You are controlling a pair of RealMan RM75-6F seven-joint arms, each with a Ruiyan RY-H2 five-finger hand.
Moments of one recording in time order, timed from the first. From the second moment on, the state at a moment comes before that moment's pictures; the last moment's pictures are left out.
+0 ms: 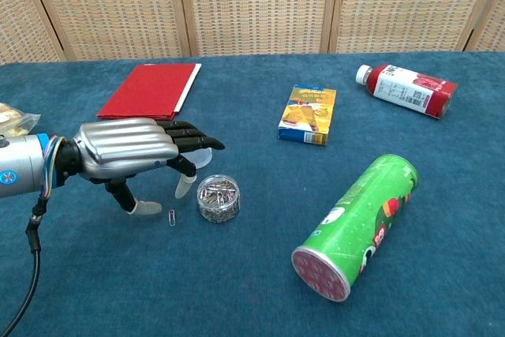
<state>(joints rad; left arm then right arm) -0.81 -1.57 0.03 -1.18 1.77 0.88 0.04 0.02 -1.01 0.16 -1.70 -1.36 1.57 -0.06</state>
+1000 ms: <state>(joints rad) -0.83 -1.63 0.07 -1.15 1.71 0.87 0.09 0.01 -1.00 0.16 -1.70 -1.37 1.58 -0.03</state>
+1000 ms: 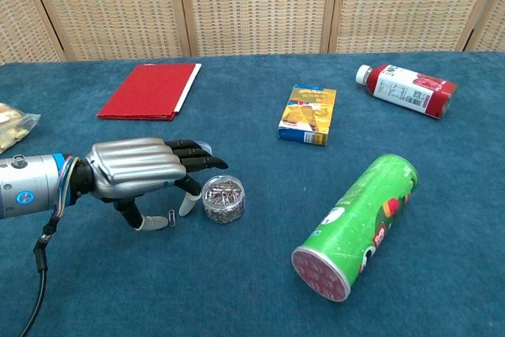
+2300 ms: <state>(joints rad) -0.80 -1.61 0.10 -1.14 1.68 0.93 0.07 0.00 -1.00 0.16 -1.70 -1.38 1.58 -0.02</state>
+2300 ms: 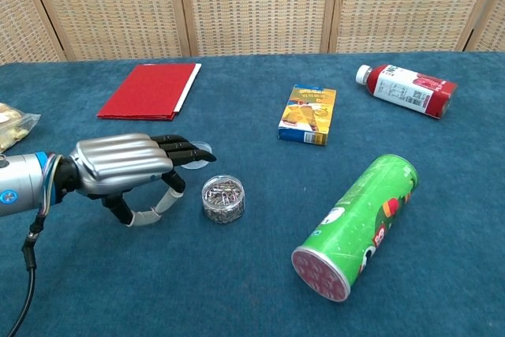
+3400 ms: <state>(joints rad) -0.89 -1.63 -0.06 -1.30 1.53 0.86 0.21 0.00 -0.98 0.16 -1.69 -1.39 1.58 0.03</state>
